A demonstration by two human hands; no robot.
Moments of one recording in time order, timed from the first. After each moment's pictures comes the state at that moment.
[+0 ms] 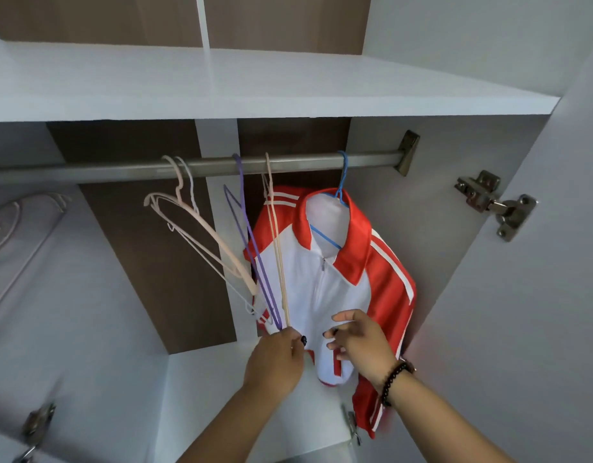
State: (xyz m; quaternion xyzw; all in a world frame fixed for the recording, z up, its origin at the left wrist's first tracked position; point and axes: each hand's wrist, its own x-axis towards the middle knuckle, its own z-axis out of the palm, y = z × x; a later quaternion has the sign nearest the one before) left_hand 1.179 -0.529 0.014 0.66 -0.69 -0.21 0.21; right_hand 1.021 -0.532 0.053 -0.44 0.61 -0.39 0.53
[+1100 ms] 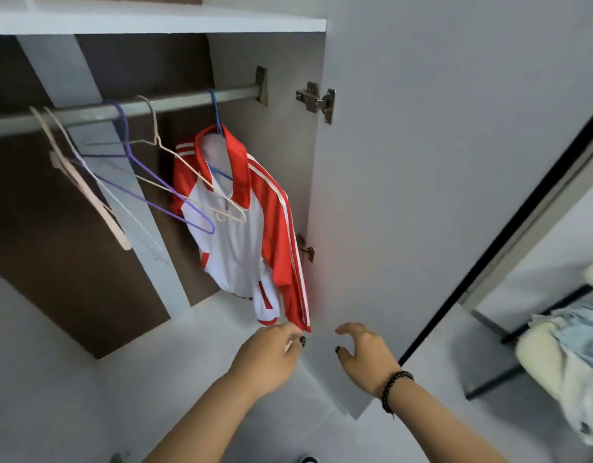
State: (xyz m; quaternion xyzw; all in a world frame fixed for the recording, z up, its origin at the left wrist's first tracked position) left_hand 1.168 -0.338 0.000 0.41 -0.84 -0.34 0.09; right_hand 0.989 -0.247 -0.007 -0.52 0.80 -0.18 0.22
